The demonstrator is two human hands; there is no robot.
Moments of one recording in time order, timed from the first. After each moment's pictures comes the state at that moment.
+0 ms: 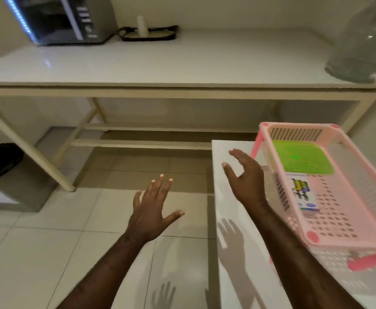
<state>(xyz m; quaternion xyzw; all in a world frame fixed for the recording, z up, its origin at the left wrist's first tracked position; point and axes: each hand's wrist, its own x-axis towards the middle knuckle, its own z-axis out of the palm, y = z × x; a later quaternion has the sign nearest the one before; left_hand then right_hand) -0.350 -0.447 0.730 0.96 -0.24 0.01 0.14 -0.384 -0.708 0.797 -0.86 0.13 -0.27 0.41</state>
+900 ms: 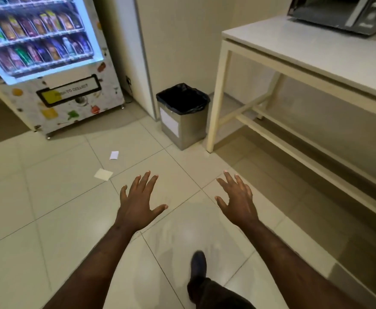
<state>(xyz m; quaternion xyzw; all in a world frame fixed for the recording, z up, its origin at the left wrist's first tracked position) -0.476 0.122 0.689 0.97 0.22 0.05 0.11 -0.298 -0.130 0.677 -0.92 -0.34 0.03 0.19</state>
